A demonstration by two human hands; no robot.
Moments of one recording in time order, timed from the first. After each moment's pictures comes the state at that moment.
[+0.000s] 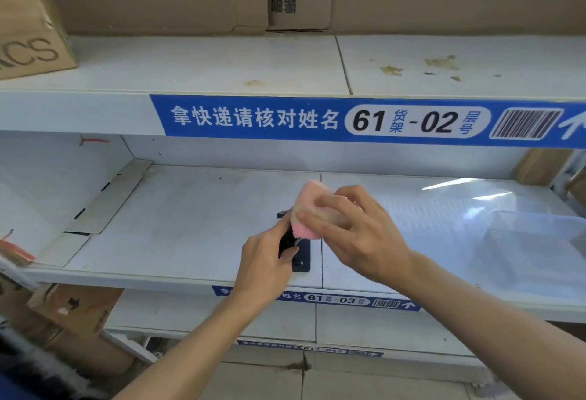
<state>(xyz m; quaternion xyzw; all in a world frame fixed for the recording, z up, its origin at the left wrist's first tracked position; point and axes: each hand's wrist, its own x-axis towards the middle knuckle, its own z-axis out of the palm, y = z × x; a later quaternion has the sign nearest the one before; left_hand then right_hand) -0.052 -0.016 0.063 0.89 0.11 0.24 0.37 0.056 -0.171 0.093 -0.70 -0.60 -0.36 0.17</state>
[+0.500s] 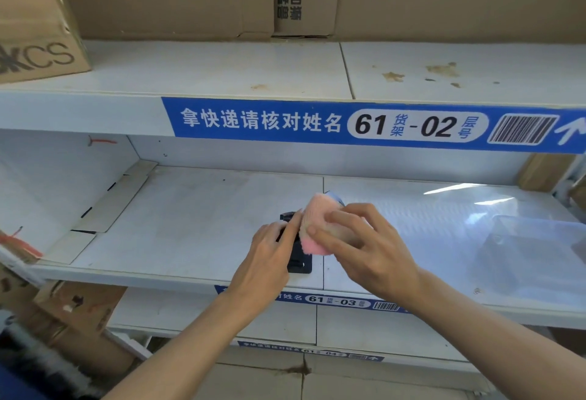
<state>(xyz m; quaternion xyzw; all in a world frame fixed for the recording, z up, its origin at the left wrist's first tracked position) -0.058 -0.008 0.055 0.96 0.00 0.23 0.18 0.049 -0.184 0.074 -0.67 -0.59 -0.40 0.19</state>
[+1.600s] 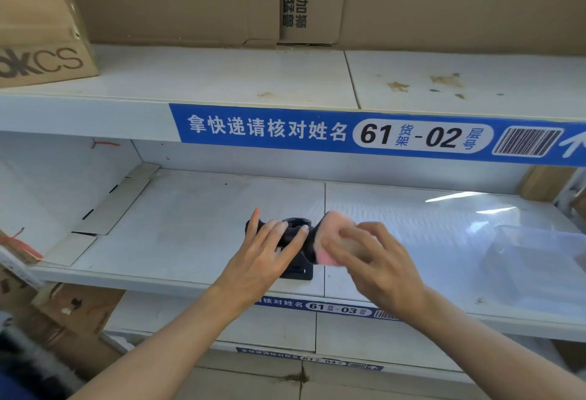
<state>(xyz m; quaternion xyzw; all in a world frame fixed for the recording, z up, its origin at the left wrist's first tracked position) -0.057 0.019 0.055 0.95 -0.09 0.29 -0.11 0.056 -0.193 0.052 -0.70 -0.57 -0.40 0.18</state>
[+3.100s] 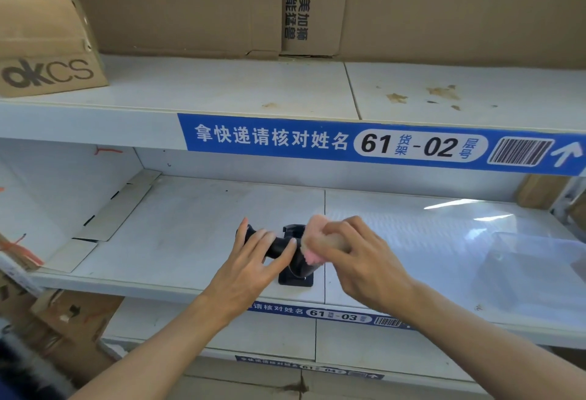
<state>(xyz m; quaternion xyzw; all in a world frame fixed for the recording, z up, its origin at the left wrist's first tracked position) -0.067 0.040 0.041 0.94 -0.10 0.30 -0.11 0.041 -0.174 0.081 -0.75 -0.60 -0.25 0.16</state>
